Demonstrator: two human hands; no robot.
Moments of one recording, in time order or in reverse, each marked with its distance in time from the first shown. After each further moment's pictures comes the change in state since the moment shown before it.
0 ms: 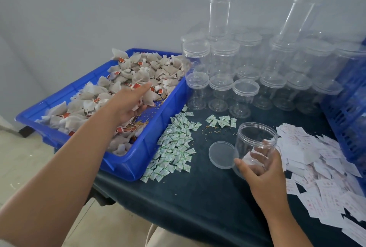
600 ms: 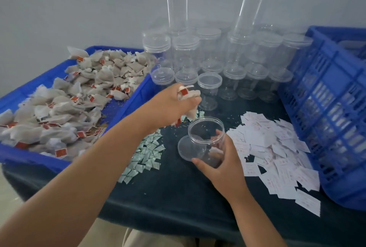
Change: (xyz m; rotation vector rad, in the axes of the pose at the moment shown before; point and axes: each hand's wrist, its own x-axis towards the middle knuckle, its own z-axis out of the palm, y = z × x) left_hand -0.097 0.014 0.155 0.557 -0.411 0.403; right_hand -0.002 -0.011 0.000 -0.022 -0.159 -0.151
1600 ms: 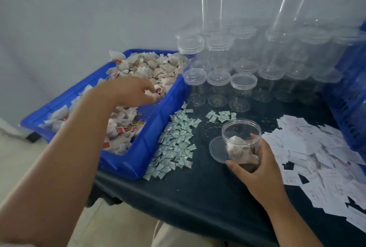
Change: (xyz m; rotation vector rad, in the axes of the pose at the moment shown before) left_hand -0.008 -0.044 -0.155 0.899 -0.093 -0.281; right_hand -0.002 0.010 -0.004 -0.024 -0.027 0.037
